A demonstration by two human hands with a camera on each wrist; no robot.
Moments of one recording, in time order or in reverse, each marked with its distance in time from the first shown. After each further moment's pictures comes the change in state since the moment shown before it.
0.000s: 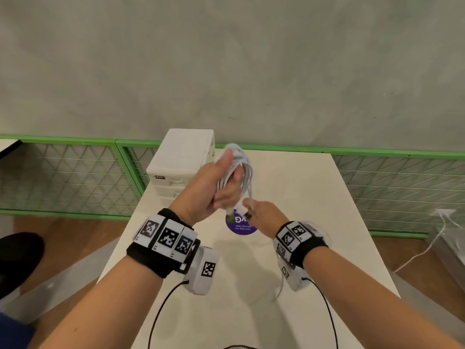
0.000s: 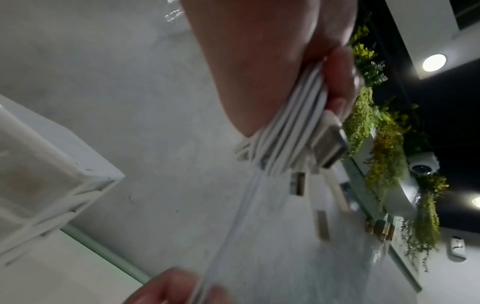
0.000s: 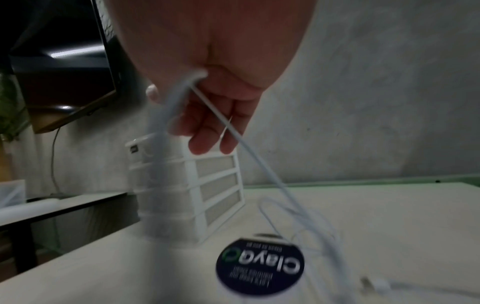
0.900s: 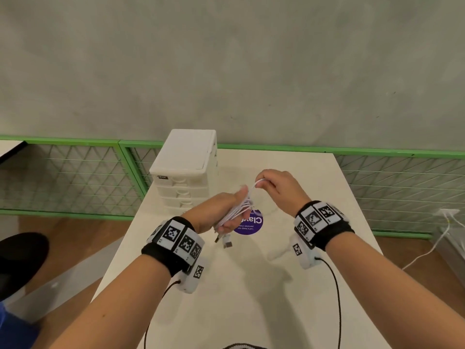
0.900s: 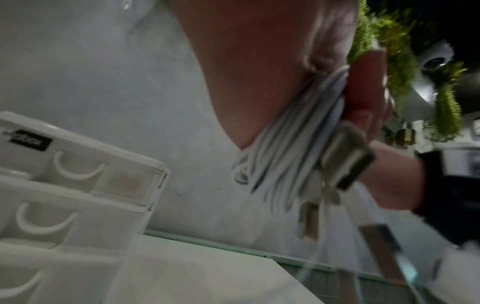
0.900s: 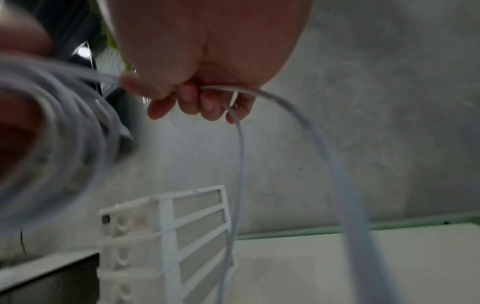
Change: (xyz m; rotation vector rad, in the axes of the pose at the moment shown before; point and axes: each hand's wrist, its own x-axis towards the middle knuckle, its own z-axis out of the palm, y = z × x) left_hand -0.001 -0.046 -0.029 0.528 -0.017 -0.463; right_hand 0.003 0.007 -0.052 0.125 0.398 -0.348
